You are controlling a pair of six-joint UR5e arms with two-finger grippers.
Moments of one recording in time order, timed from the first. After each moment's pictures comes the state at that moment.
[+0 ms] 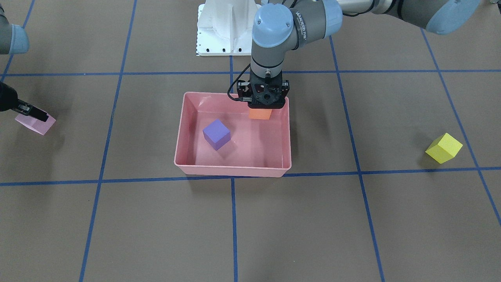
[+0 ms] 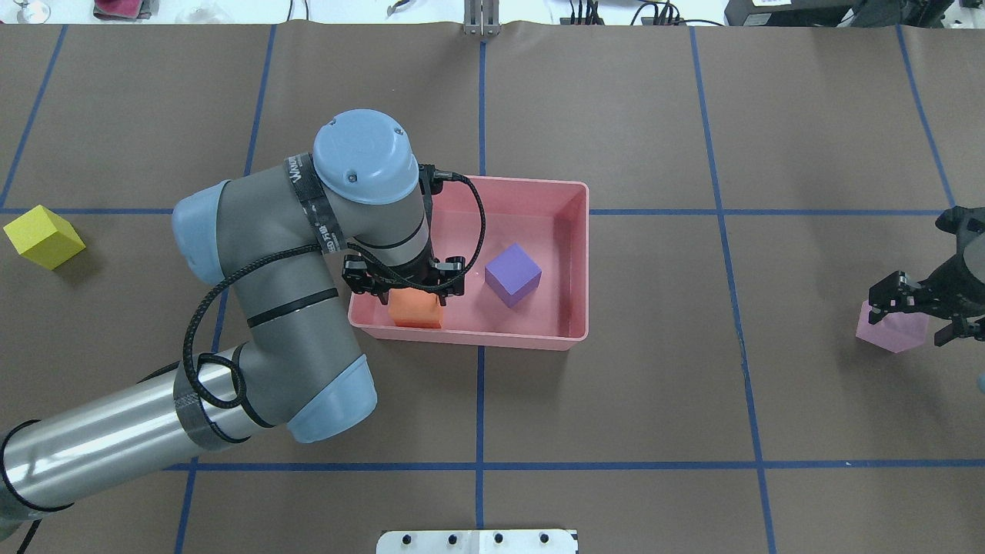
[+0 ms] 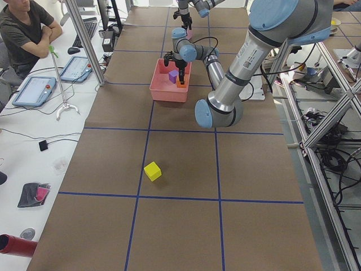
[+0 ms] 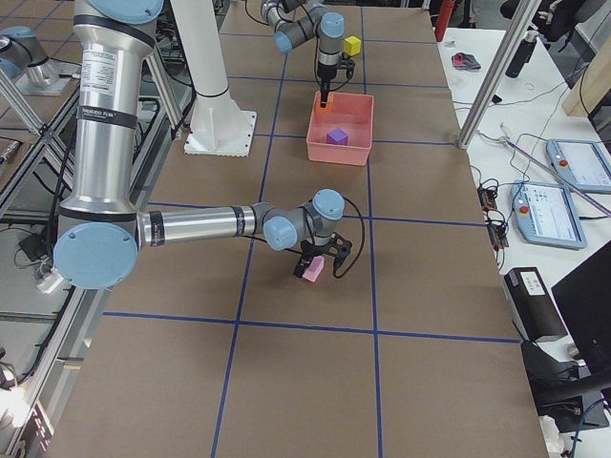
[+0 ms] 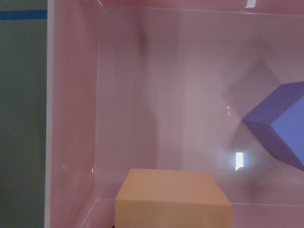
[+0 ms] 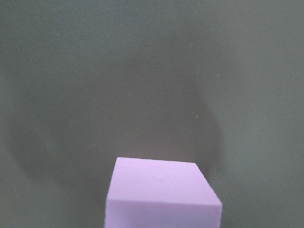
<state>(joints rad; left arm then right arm) -0.56 -2.33 -1.70 -1.39 -2.00 -1.13 0.99 -1.71 1.72 -1.28 2.29 1.05</state>
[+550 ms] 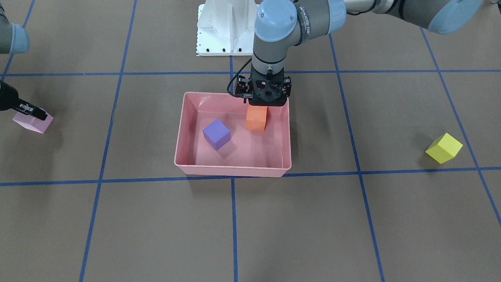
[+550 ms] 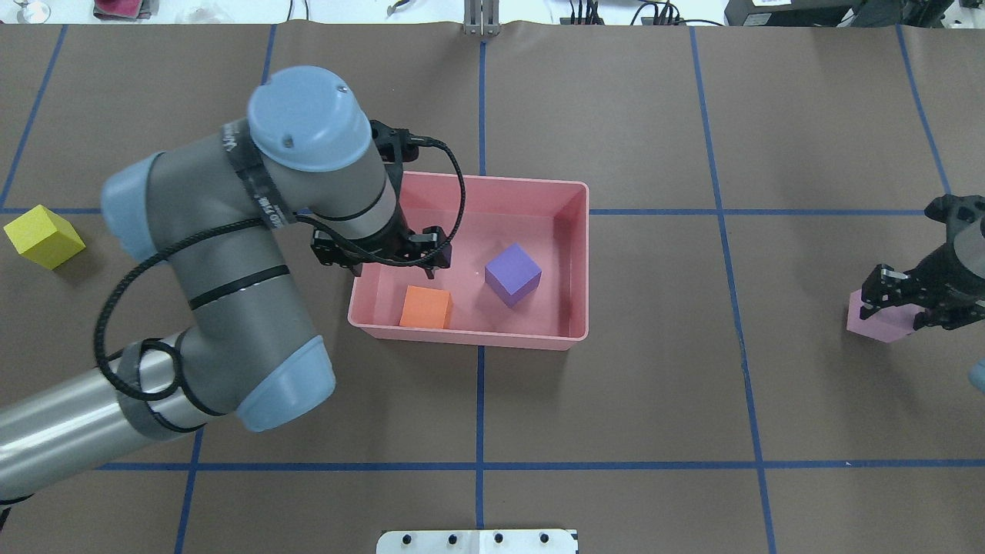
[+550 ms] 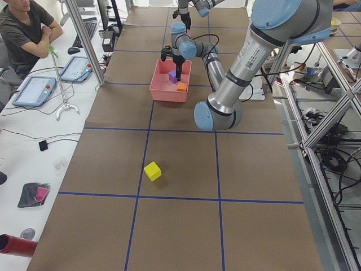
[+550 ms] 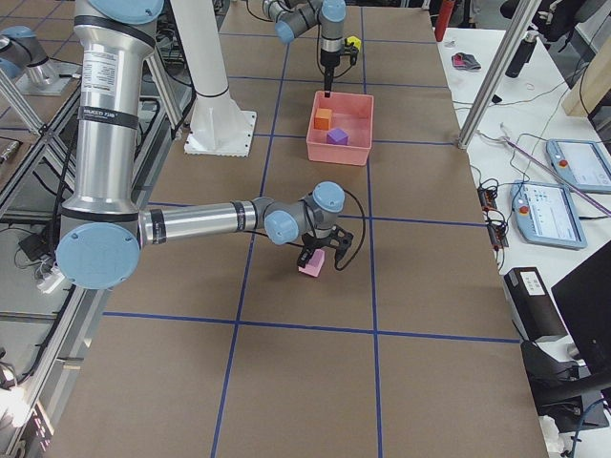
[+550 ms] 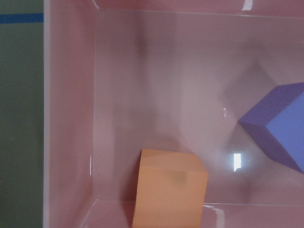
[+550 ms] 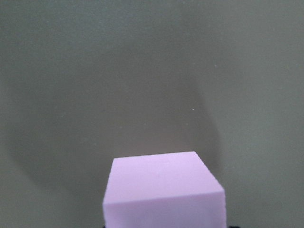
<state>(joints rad) -0.62 -2.26 -1.84 -1.38 -2.01 -1.06 0.99 -1.66 1.78 -1.29 2.30 1.09</state>
